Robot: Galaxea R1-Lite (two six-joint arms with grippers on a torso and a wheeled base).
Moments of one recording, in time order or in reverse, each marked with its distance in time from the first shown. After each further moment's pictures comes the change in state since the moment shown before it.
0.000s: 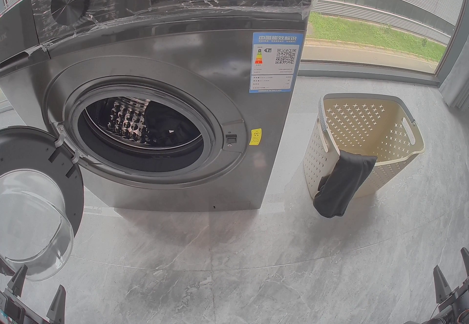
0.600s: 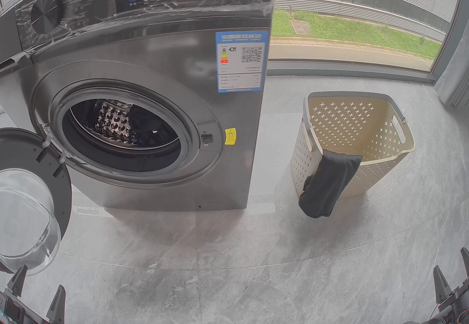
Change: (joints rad) left arm 0.000 -0.004 0.000 0.000 0.000 -0.002; right arm 0.000 0.000 0.000 0.000 0.000 0.000
